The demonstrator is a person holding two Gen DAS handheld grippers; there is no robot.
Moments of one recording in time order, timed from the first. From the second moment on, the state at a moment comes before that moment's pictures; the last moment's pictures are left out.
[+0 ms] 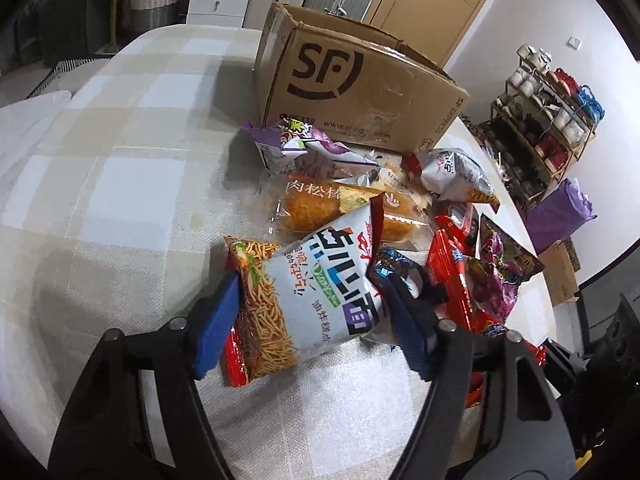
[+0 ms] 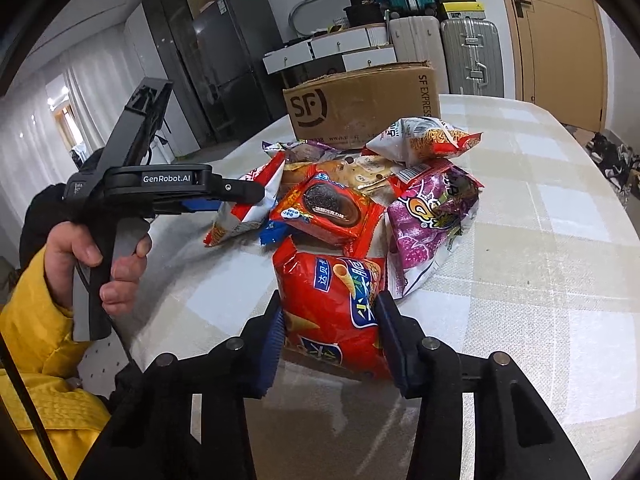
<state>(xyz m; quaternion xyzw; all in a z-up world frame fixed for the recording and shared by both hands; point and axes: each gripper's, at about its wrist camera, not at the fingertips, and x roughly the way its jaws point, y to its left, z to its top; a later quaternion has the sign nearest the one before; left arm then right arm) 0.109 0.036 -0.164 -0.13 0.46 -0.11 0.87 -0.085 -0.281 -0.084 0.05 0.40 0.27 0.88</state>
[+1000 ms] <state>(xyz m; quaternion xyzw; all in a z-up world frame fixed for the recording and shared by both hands) 0.058 0.063 -0.111 -0.10 0.41 -0.11 0.90 -0.089 -0.309 -0.042 0.20 0.34 0.34 0.86</state>
